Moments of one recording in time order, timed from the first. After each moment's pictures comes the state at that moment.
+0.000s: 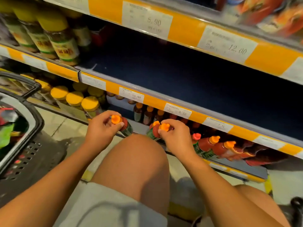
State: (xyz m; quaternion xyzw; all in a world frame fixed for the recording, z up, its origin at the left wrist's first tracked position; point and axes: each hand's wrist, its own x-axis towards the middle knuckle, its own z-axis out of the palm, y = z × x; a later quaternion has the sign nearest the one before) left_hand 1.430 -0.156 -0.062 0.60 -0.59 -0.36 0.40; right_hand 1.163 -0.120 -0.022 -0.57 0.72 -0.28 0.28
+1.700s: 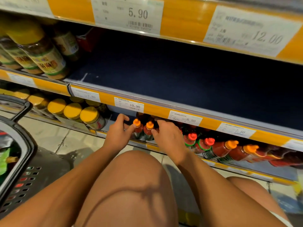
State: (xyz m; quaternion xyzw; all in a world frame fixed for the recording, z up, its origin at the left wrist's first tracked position) left_hand 1.390 -0.223 -0.105 0.65 -0.62 -0.38 0.23; right_hand 1.189 -0.191 -0.089 -0.66 0.72 -0.12 0.18
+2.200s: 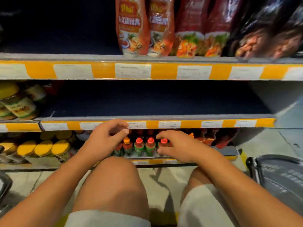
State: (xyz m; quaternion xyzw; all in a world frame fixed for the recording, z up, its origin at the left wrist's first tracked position) left_hand 1.323 -0.143 0.081 0.44 -0.76 -0.41 0.26; right_hand 1.059 -0.043 0.085 -0.66 0.69 -0.08 0.27
